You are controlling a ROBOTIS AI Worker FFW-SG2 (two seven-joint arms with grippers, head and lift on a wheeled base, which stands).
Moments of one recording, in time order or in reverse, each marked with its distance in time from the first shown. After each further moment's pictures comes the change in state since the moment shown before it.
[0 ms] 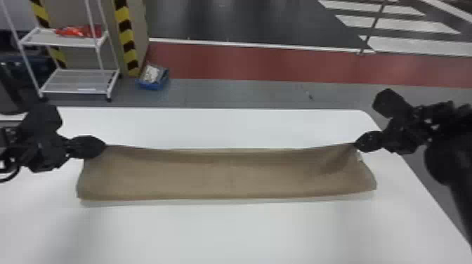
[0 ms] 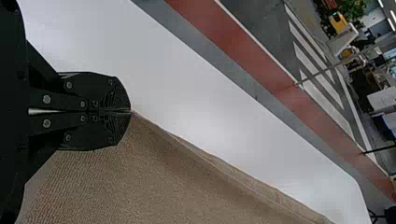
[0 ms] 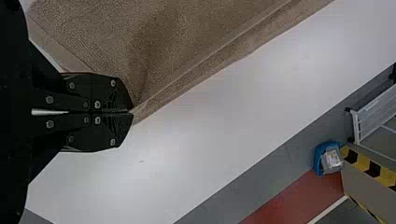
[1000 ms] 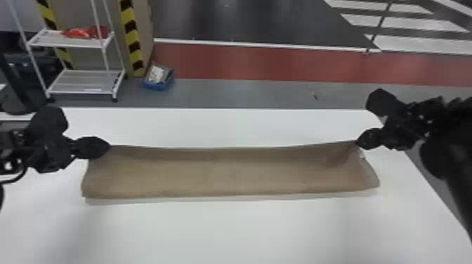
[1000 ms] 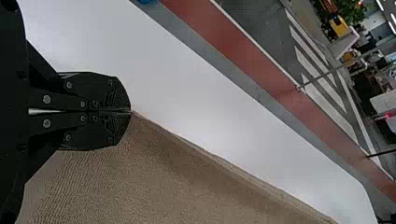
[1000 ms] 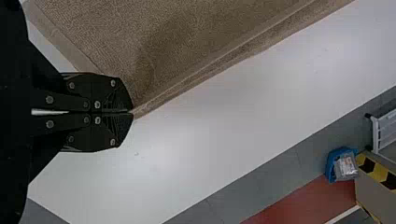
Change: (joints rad) left arm 0.002 0.007 0.001 0.021 -0.004 -0.024 0.027; right arm -0.061 0.001 0.077 0.079 0.061 -0.018 -0.050
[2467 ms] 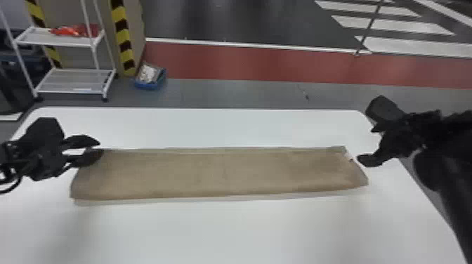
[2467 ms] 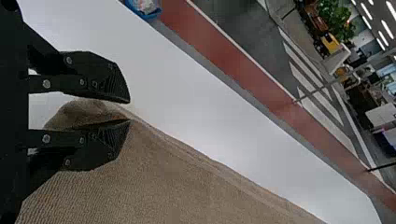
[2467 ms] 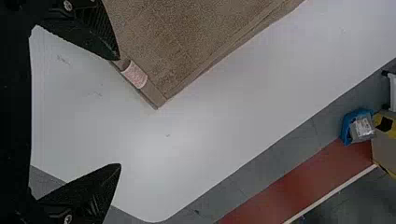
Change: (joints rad) left arm 0.056 -0.014 -0.014 -0.012 0.001 -0.045 0.155; right arm 0.083 -0.009 -0.053 -0.062 -0.027 0.088 -0.117
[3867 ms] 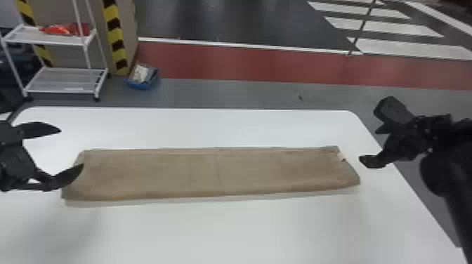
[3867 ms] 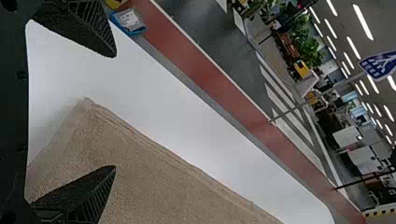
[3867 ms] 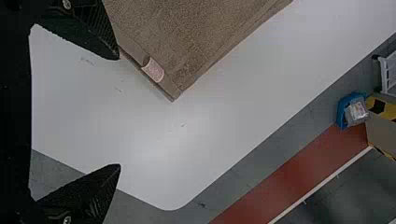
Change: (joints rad) left arm 0.168 0.014 0.089 -0.231 0.130 0.016 -0.014; right arm 0.064 -0.018 -0.059 -0.091 -0.047 0.040 0.013
